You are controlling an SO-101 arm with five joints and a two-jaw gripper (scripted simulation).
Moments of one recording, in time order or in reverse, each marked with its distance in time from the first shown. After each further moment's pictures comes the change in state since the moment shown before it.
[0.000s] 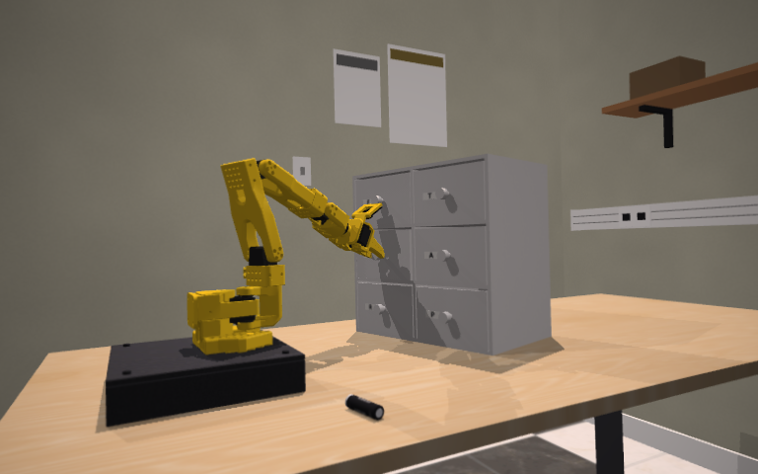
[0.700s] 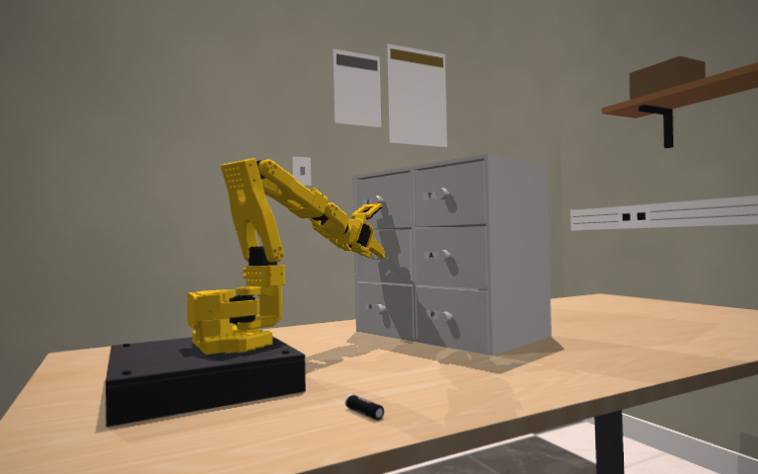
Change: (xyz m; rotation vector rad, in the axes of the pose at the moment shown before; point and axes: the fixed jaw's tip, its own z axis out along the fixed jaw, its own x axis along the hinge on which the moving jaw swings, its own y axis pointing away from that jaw) arm 0.000 0.000 0.000 -0.002 0.001 0.001
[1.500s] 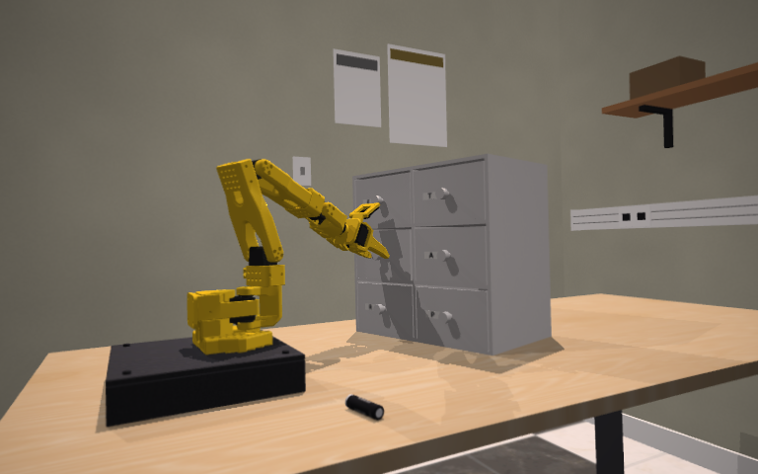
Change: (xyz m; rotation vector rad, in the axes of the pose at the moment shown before) arm 0.003 0.000 -0.006 0.000 0.001 -0.001
